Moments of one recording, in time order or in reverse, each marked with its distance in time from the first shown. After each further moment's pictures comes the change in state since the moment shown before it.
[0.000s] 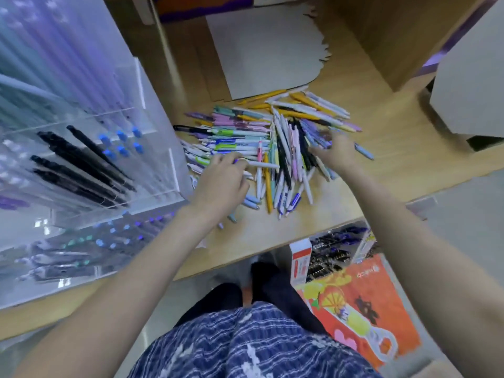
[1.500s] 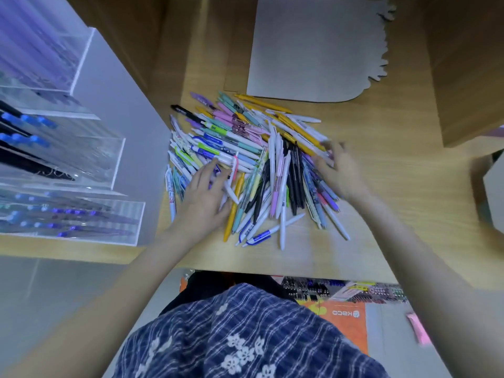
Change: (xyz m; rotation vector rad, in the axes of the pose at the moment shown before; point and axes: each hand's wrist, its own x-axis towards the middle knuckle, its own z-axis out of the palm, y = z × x) left_hand 0.025 0.029 0.079 -0.122 0.150 -0.375; right_hand 0.082 0.024 -0.026 -0.054 -0.333 -0.333
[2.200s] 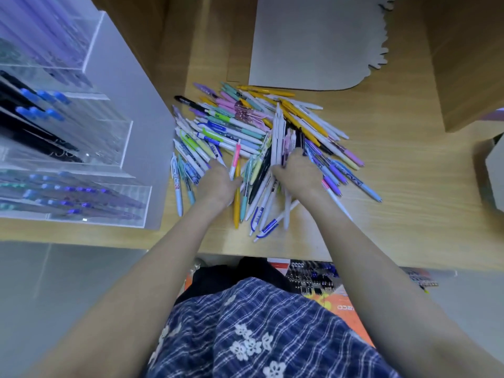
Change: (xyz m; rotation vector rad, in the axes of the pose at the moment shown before) left_hand 0.027 0.028 0.008 -0.150 -0.189 -0.585; right_hand -0.019 -0.051 0.064 -0.232 -0.100 0.180
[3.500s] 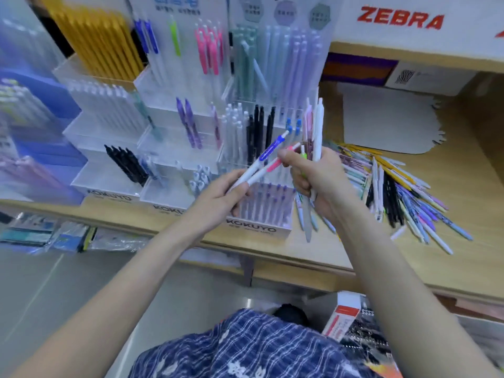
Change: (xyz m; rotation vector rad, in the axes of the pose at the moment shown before) left_hand -0.117 -0.234 -0.207 -0.847 -0.038 0.528; right_hand -0.179 -0.258 0.020 1.206 -0.076 -0.395
